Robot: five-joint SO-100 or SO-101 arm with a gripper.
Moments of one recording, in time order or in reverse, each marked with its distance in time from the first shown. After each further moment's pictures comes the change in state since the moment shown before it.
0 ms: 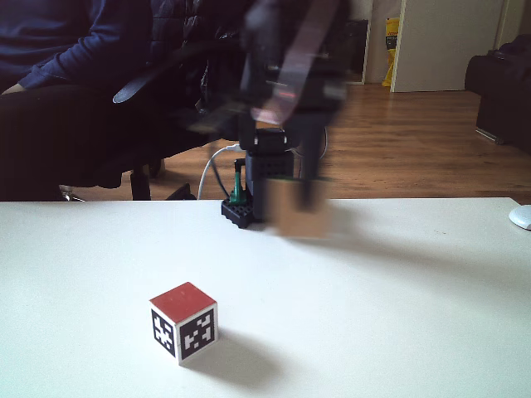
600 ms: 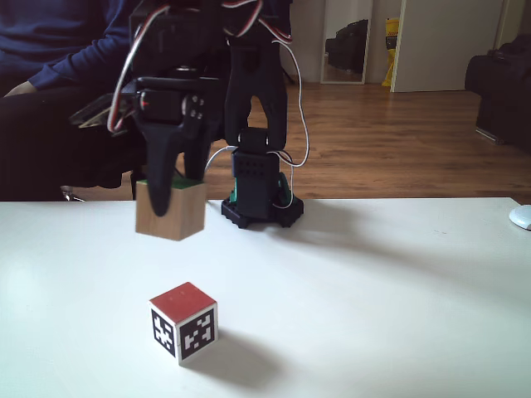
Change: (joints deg) arm 22.3 0.8 6.3 0.6 -15.5
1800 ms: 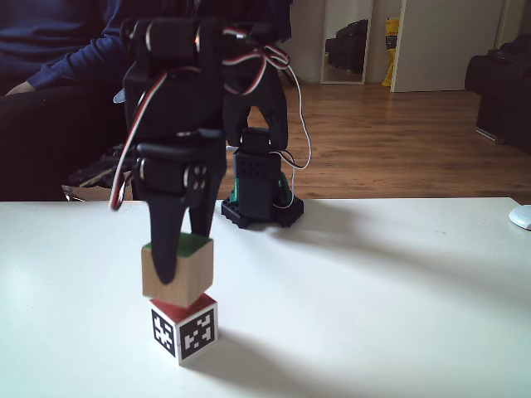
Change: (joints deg) arm -4.3 -21.1 -12.2 -2.0 5.0
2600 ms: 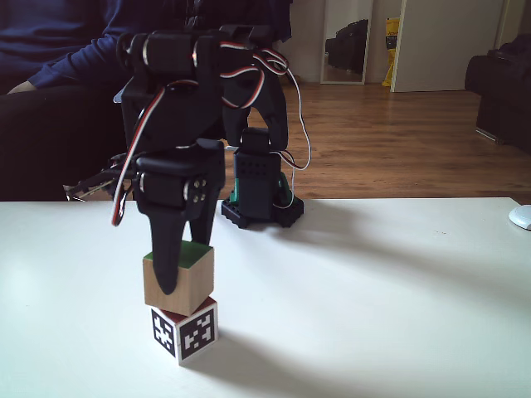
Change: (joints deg) arm 0.0 -1.8 -0.1 0.0 -0.7
